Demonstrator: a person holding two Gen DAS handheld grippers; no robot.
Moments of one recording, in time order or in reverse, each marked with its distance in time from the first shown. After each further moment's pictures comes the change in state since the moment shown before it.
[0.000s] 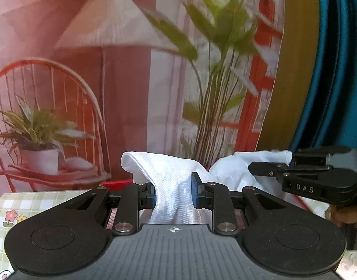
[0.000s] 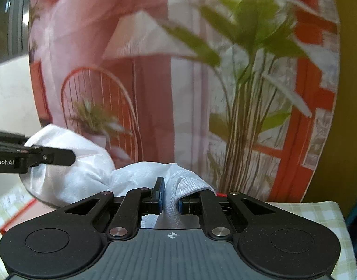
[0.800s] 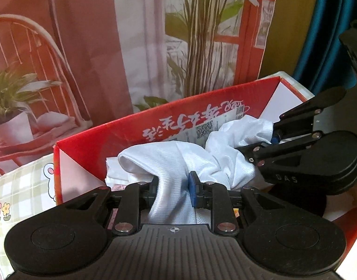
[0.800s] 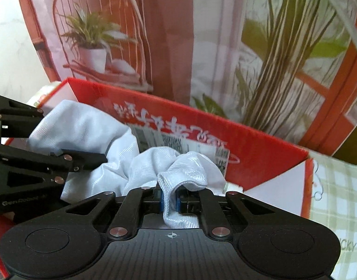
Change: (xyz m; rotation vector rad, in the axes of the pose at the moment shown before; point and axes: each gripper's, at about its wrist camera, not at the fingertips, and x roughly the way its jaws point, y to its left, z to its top) left arm 0.090 0.001 -0.022 0.136 0.367 -0.046; right arm 0.101 0.017 -0.019 -0.025 0.469 0.051
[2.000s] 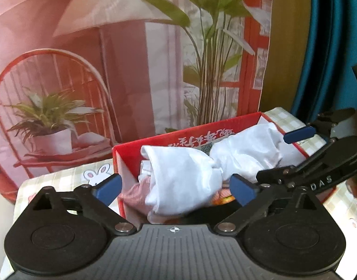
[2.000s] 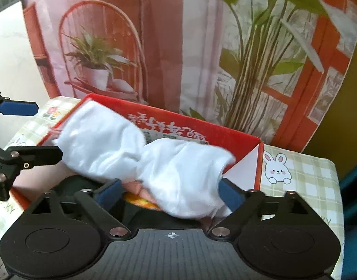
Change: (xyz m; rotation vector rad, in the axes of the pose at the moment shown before) left arm -0.122 -0.016 -0.044 -0.052 -0.219 0.095; right arm -0.101 0.019 -0.034 0.011 -0.112 -0.066
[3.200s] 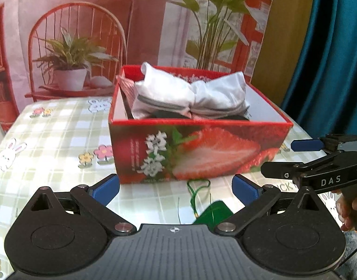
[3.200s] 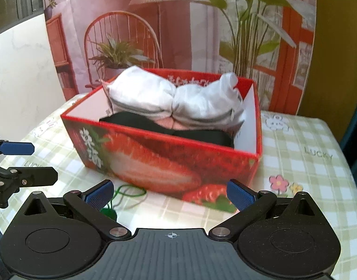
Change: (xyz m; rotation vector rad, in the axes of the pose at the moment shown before) left arm -0.078 -0.042 -0.150 -0.213 -0.014 -0.010; right arm -0.079 0.042 -0.155 0.057 -0.122 0.028
